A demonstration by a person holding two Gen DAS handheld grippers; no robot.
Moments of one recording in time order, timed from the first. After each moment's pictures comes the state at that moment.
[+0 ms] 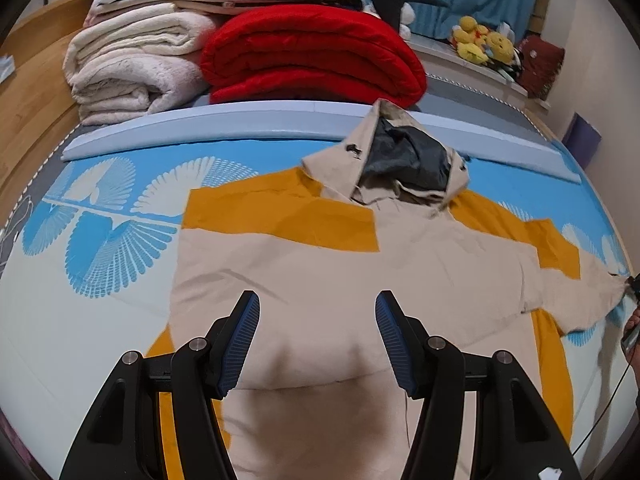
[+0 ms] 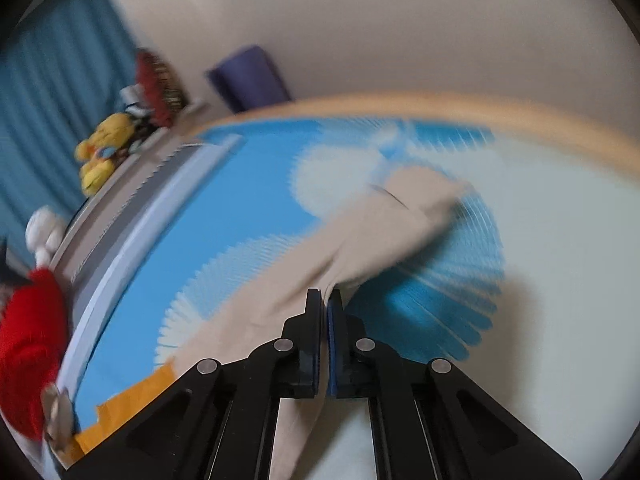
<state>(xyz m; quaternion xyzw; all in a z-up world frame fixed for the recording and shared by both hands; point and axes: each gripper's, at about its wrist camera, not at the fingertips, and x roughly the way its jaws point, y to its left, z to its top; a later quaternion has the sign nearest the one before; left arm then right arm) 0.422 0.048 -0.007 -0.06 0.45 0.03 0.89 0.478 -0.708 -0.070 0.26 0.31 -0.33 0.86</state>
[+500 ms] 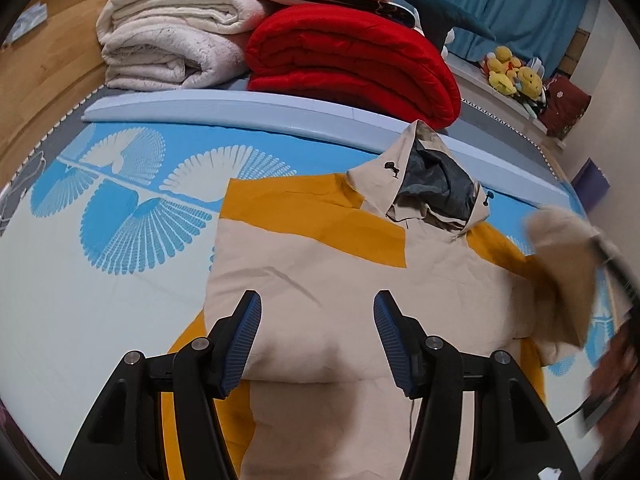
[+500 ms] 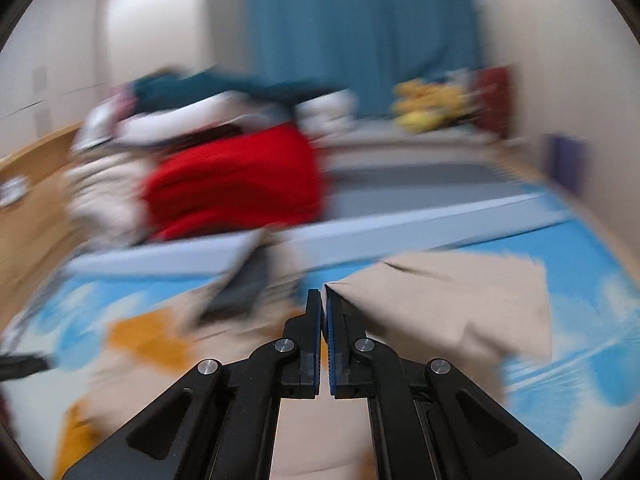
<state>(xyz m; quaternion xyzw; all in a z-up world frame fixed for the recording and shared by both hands) 0.412 0.106 0.013 -0.14 0.46 0.05 0.87 0.518 -0.261 0.010 0.02 0.33 0.12 0.94</state>
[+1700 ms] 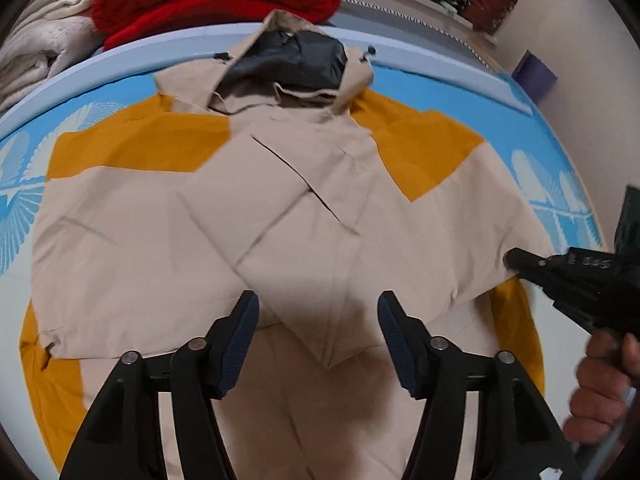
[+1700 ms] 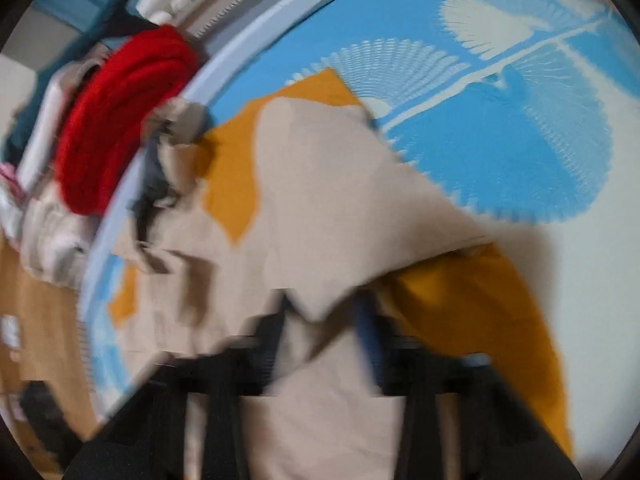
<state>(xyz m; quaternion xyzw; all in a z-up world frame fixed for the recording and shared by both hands) 0.438 -0.067 -0.084 -0.06 0.55 -0.09 0.83 0.475 -0.353 -0.118 0.30 0.56 -0.03 0.77</state>
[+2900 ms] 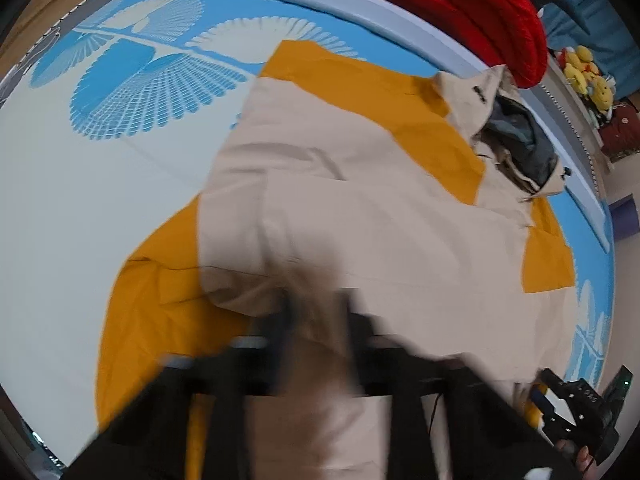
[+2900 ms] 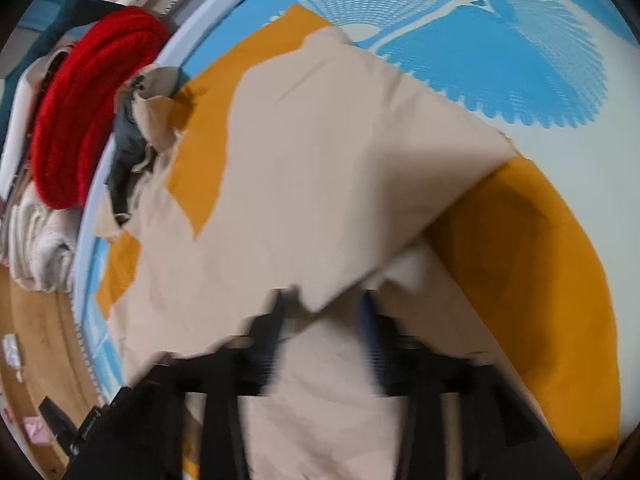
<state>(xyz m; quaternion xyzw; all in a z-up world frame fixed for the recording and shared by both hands) 0.411 0.132 -0.091 -0.24 0.58 0.11 0.77 0.460 -0.320 -0.148 0.30 0.62 -0.09 0.72</state>
